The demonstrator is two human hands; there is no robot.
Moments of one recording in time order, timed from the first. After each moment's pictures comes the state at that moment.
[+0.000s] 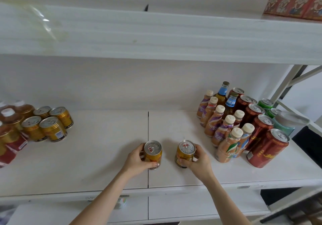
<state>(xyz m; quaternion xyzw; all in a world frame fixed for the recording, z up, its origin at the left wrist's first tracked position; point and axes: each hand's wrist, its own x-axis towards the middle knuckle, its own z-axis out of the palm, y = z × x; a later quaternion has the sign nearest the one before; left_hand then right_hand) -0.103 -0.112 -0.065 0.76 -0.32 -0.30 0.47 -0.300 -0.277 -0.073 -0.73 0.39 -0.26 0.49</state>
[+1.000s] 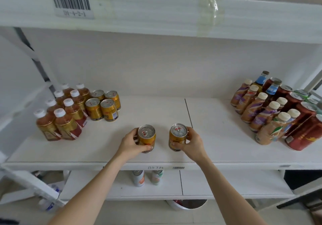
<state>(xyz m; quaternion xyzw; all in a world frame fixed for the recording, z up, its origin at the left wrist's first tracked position) 0.017 0.073 -0.049 0.78 -0.28 -0.26 0.49 -0.167 -0.098 -0.037 -0.76 0.35 -0.22 0.49</state>
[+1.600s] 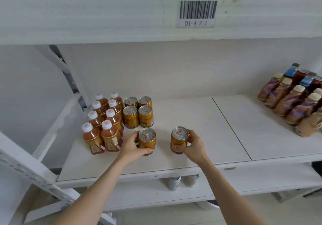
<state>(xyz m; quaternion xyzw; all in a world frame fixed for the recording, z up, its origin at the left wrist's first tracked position) 0.162 0.180 -0.045 0.78 -0.32 -0.28 0.46 -0.029 0.017 -0.054 -0.73 0.39 -0.23 0.51</state>
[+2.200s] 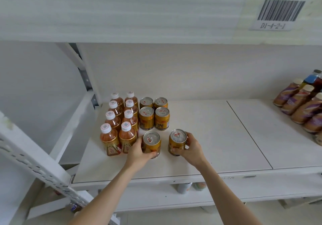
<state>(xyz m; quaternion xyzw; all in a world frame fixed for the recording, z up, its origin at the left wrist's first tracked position) 0.196 0.208 -0.070 0.80 -0.30 -0.25 0.46 0.039 0.050 -0.068 -0.74 0.37 -0.20 0.52</state>
